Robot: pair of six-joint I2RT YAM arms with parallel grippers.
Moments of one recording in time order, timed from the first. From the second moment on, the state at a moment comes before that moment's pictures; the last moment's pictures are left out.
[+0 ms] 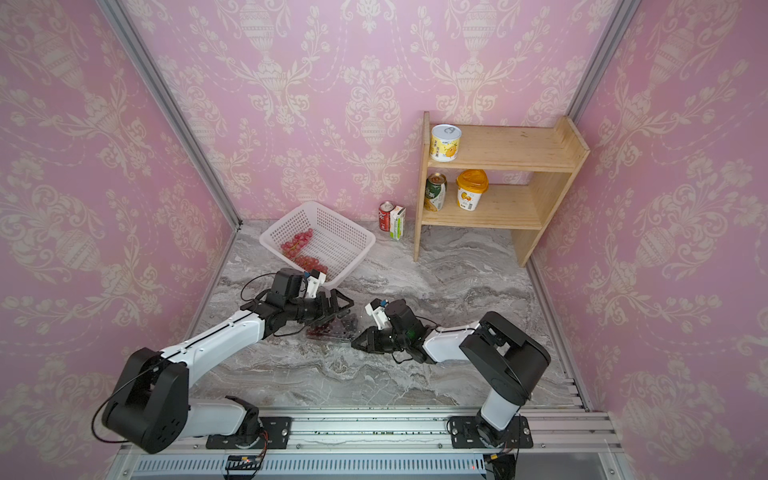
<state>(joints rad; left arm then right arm) -0.37 1.36 0.75 -0.18 0.58 -0.76 0.77 1.68 0.62 0.47 -0.58 0.89</state>
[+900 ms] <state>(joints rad) -0.35 1.36 0.73 -0.18 0.58 -0.75 0.77 1.77 0.71 0.45 -0.60 0.89</state>
